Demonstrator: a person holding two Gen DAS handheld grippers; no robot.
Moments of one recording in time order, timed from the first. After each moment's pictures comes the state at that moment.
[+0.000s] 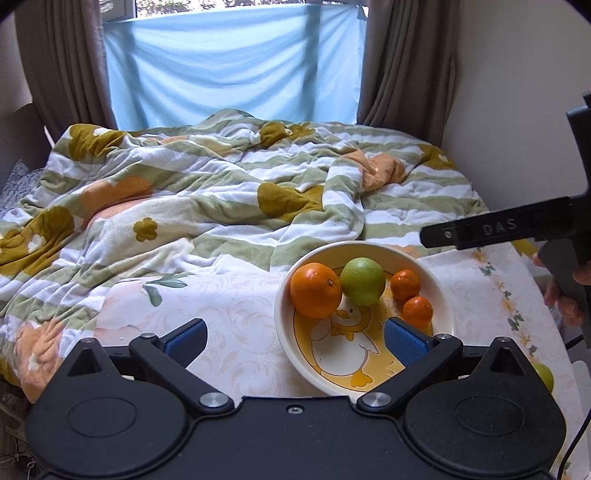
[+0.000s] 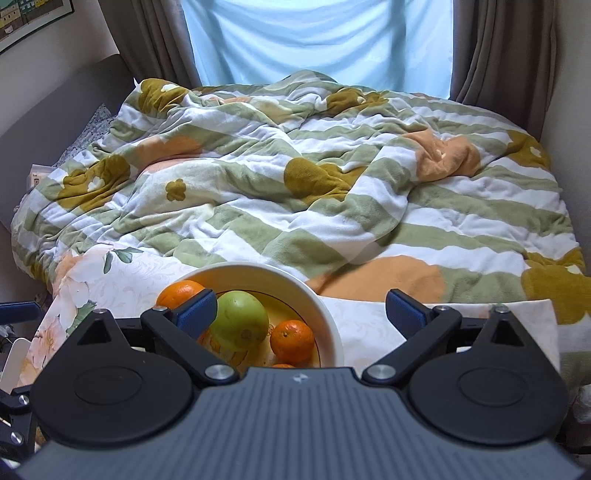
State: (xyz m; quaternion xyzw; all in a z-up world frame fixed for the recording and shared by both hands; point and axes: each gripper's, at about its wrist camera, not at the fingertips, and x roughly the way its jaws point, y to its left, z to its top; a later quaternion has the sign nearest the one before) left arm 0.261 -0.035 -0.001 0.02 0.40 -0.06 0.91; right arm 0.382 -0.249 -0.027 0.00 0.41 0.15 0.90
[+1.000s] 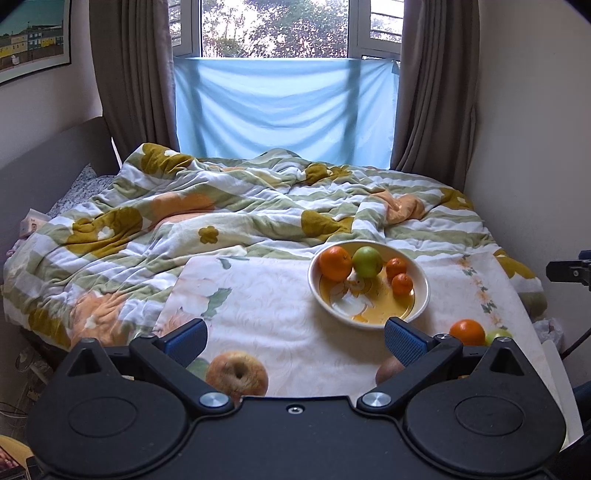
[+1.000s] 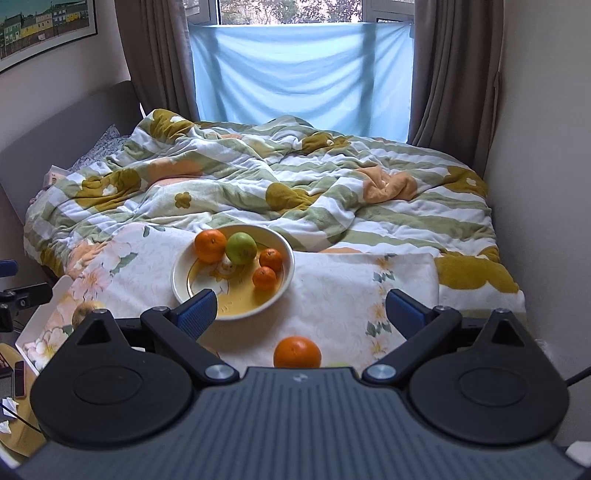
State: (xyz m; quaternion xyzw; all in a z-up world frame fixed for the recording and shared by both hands) left arm 0.090 -0.027 0.044 0.00 0.33 0.02 0.94; right arm 0.161 -0.327 0.058 -0.03 0.34 0.12 0.93
